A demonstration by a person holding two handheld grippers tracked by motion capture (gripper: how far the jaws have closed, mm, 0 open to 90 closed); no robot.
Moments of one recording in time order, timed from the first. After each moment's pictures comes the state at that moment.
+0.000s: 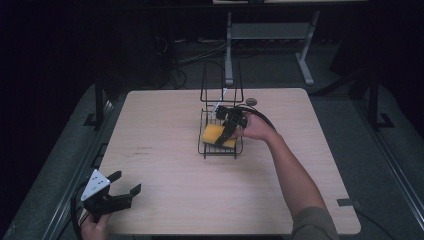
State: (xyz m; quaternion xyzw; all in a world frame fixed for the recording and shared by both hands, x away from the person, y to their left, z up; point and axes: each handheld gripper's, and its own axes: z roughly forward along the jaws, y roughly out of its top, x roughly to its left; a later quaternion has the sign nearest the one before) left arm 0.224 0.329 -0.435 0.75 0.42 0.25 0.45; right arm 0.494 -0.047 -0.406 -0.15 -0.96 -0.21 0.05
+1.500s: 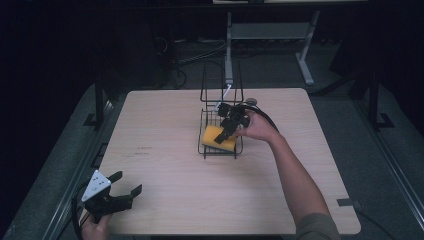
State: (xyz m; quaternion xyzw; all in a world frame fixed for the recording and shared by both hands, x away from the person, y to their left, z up) left arm 0.223 0.326 -0.435 0.75 0.42 0.25 0.45; right arm 0.484 -0.054 -0.387 -0.16 -0.96 -0.25 0.04
